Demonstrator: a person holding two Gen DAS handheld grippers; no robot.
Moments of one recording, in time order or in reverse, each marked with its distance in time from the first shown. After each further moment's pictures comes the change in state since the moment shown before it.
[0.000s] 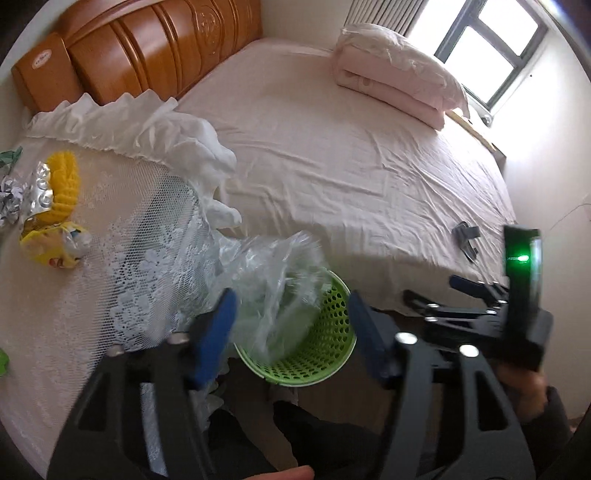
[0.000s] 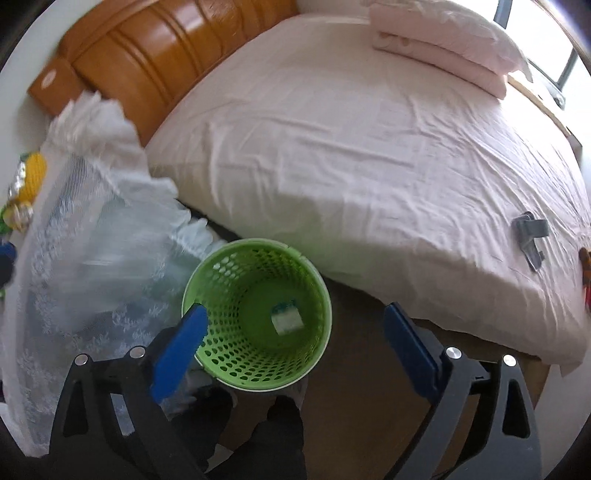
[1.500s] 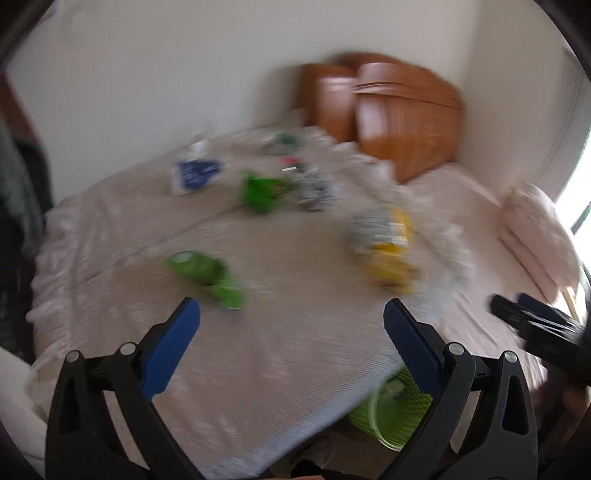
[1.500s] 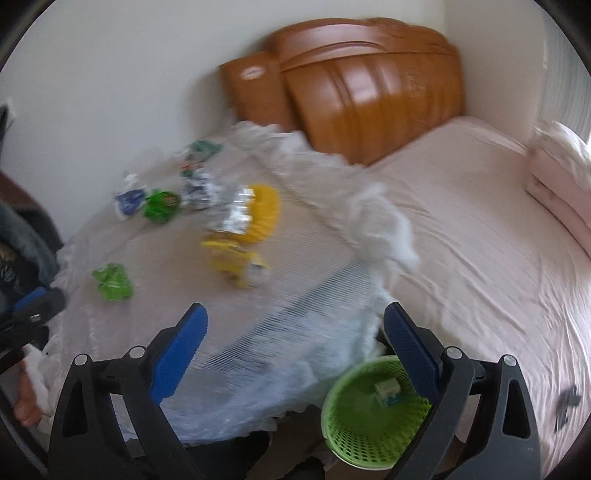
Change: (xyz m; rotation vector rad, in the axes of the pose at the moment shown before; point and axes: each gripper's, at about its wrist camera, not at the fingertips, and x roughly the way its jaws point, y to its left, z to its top) left arm -0.180 0.214 -0.122 -0.603 -0.357 0.475; right arm -0.083 0.291 0.042 -0.506 -0.201 0.335
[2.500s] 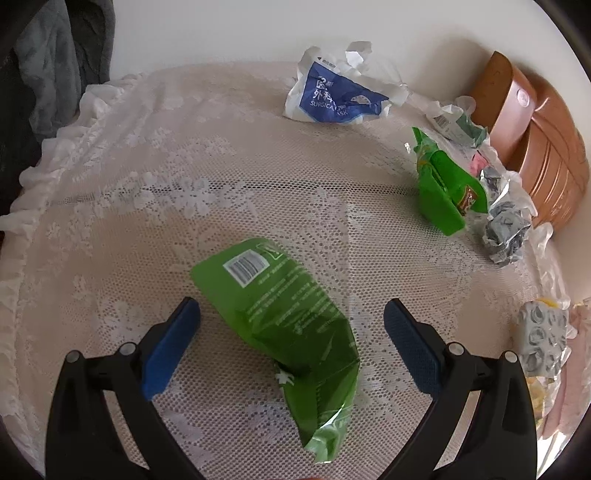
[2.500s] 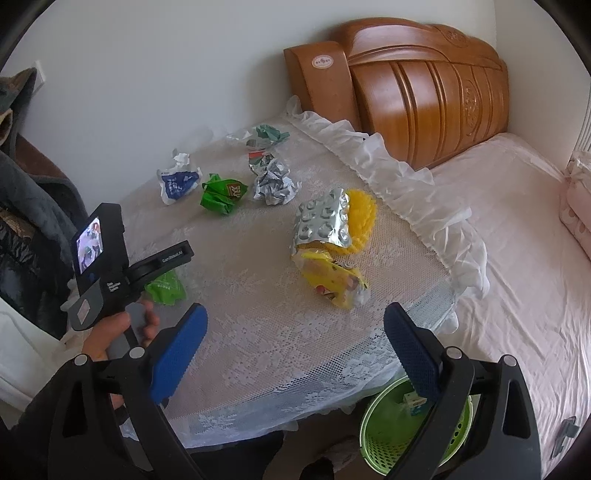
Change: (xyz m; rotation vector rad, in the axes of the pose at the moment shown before) left arm 0.163 0.077 0.022 -0.431 0.147 0.251; right arm 0.015 0.064 0.016 -0.088 0.041 0.067
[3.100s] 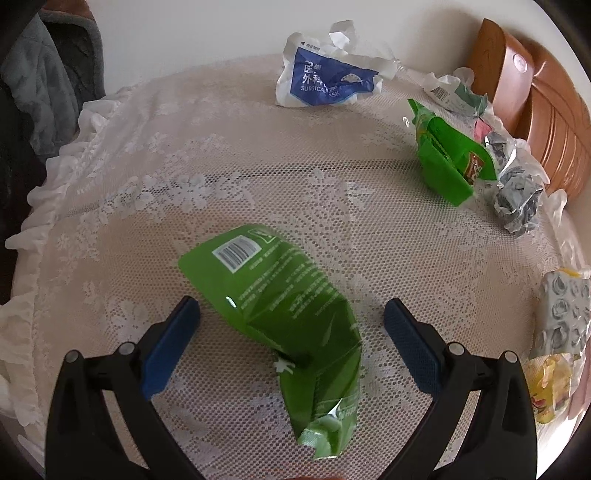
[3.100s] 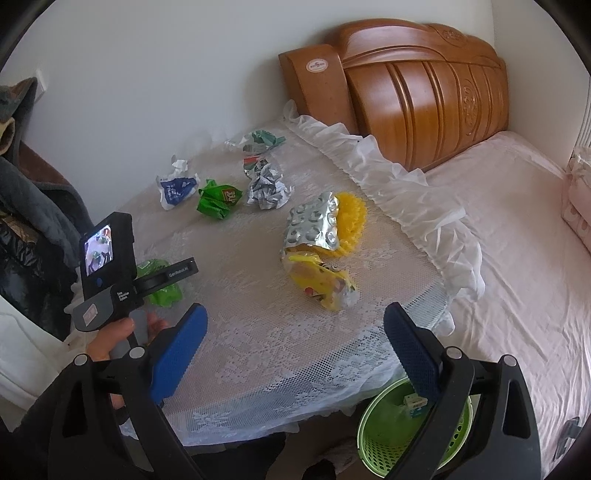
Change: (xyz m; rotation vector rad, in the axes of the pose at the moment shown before) left arm 0.006 -0.016 -0.001 0.085 0.037 0.073; right arm -0.006 -0.017 0.001 0.024 -0.012 0.019
